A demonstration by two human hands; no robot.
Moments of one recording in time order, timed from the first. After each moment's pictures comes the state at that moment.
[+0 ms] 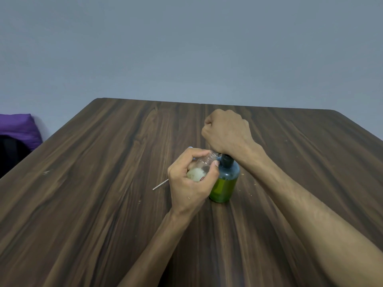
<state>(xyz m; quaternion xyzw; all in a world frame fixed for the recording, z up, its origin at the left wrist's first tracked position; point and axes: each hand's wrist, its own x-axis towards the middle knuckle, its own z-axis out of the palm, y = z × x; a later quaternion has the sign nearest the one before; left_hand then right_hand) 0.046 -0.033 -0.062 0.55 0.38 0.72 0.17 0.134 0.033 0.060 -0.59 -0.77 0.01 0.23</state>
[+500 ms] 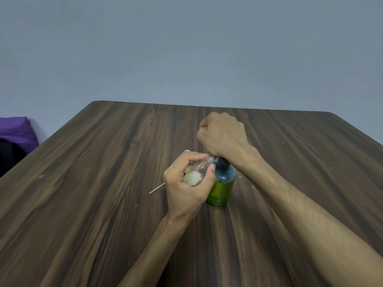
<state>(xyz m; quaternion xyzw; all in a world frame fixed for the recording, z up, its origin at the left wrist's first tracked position) 0.045 -0.033 -0.061 0.56 0.37 0.72 0.16 0.133 0.035 0.061 -0.59 -0.78 0.01 0.23</state>
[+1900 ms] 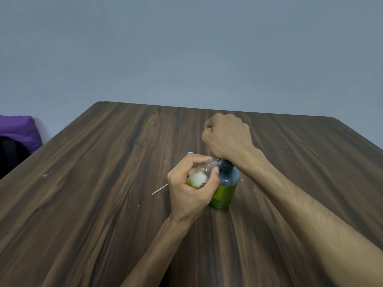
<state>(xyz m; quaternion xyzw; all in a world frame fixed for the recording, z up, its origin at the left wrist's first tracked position) 0.045 -0.035 -0.060 0.56 0.37 0.72 0.15 0.134 0.032 0.062 -0.58 -0.77 -0.01 0.25</state>
